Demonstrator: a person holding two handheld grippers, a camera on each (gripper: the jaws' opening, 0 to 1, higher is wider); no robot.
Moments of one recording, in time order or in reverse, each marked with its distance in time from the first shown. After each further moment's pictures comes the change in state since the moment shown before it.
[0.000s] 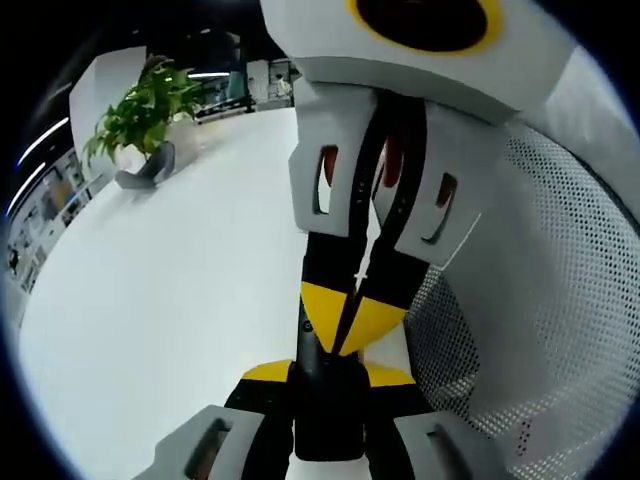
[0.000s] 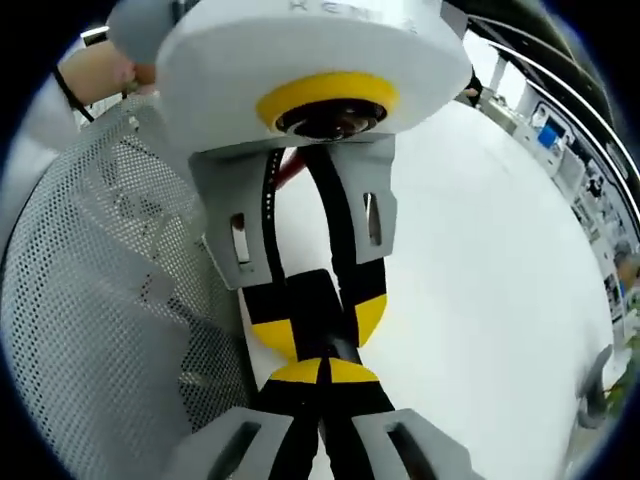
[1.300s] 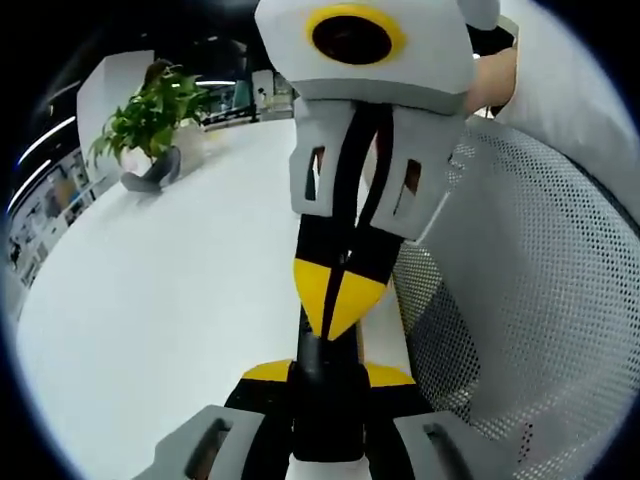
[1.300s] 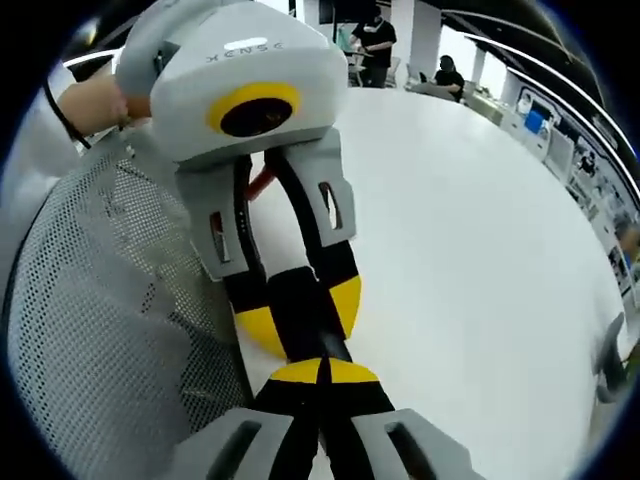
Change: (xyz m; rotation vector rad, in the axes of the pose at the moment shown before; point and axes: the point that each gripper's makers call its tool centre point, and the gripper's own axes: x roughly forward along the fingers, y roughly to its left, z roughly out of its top) left arm 0.002 0.003 -0.001 -0.018 -0.058 0.005; right arm -0.002 -0.009 -0.002 0.091 -0.075 0.032
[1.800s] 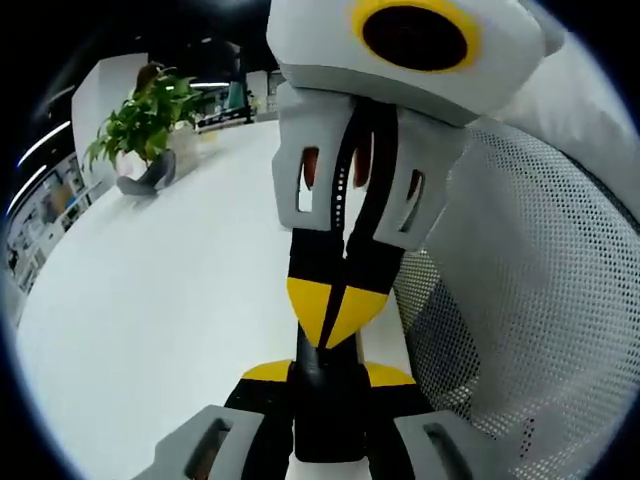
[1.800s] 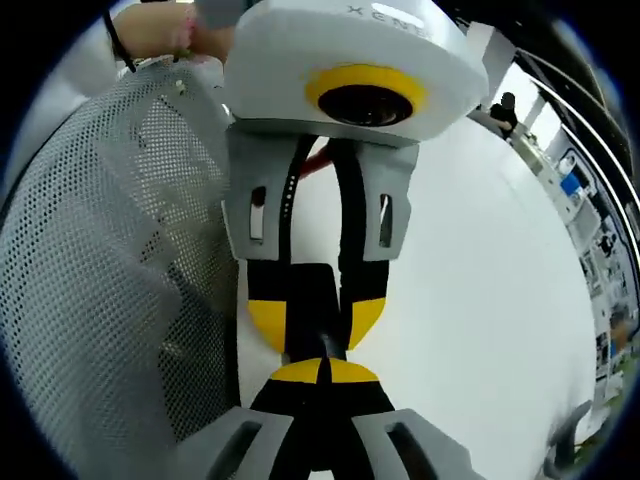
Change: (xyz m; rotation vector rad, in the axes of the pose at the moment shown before) left arm -0.001 -0.001 0.000 0.025 0.004 -0.016; right arm 0.004 0.004 0.000 -0.297 0.063 -0.017
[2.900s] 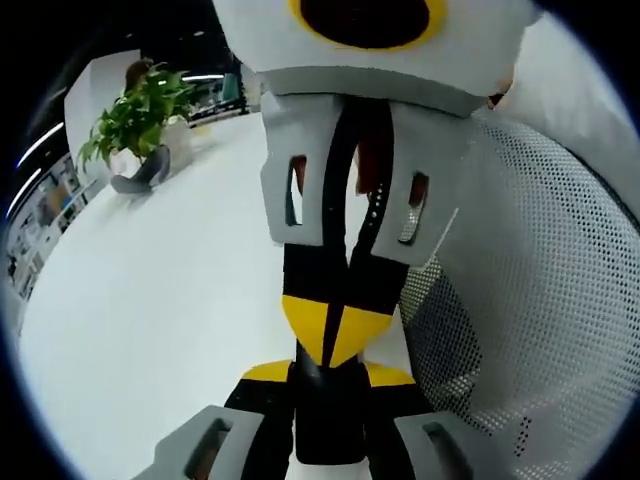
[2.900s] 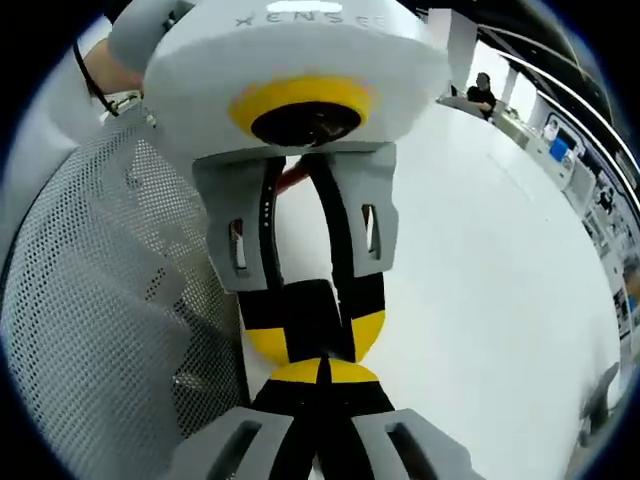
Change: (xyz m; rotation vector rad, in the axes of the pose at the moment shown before) left arm -0.002 -0.002 0.000 0.019 0.063 -0.010; right arm 0.004 0.002 0.013 0.147 -0.056 0.037
